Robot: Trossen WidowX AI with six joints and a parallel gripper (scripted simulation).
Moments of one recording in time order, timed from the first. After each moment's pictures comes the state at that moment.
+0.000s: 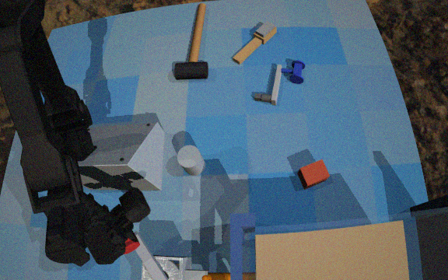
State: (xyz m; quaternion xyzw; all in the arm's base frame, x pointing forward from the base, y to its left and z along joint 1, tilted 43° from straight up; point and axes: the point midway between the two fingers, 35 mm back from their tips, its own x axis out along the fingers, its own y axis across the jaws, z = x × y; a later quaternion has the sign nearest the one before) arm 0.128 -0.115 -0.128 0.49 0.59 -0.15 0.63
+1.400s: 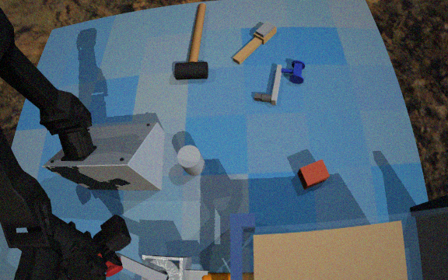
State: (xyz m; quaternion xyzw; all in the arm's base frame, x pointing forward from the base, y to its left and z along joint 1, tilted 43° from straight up) arm 0.094 -0.156 -0.163 0.50 0.59 -0.16 0.62
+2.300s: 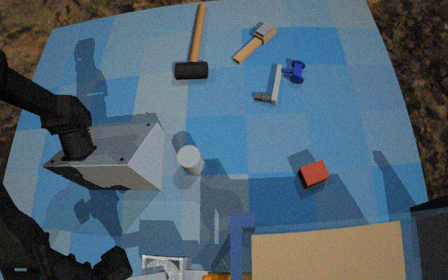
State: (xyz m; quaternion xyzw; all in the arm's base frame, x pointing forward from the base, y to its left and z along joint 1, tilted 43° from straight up) arm 0.097 -0.199 -0.202 0.49 0.60 -0.16 0.61
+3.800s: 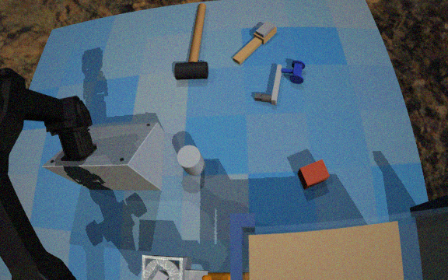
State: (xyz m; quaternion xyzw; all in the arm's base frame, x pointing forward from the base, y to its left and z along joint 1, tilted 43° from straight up) arm 0.150 -0.243 -0.240 0.47 0.60 -0.18 0.62
